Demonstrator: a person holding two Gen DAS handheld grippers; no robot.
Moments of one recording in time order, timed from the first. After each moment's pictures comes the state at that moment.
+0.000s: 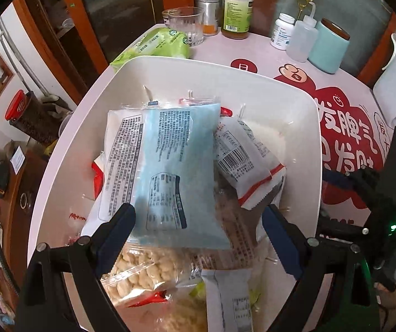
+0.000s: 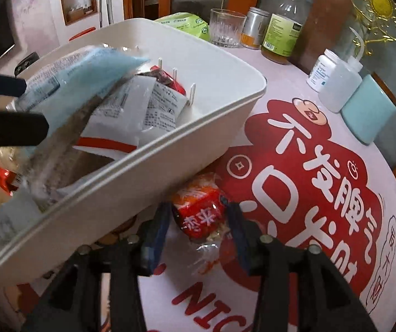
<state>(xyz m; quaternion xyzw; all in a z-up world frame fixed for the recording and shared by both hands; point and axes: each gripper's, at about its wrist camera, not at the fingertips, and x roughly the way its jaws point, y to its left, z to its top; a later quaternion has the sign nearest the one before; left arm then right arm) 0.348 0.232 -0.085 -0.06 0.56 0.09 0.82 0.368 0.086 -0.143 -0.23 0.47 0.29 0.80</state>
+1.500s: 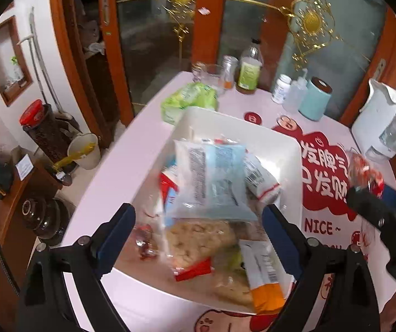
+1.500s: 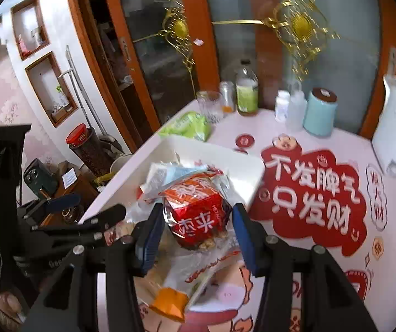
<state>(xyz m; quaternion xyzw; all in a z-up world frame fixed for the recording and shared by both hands) 0.240 0.298 0.017 -0.09 0.45 0.10 0.89 0.265 0.112 0.047 -0.02 0.41 0.22 0.88</state>
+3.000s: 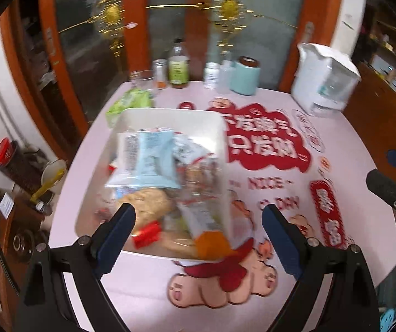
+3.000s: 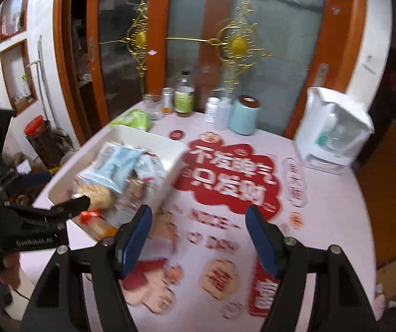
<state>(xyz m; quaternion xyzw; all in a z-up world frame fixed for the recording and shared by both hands) 0.174 0.200 0.044 -0.02 0.44 -0.04 0.89 0.142 0.002 0.092 -0.09 0.39 0.07 0.91</state>
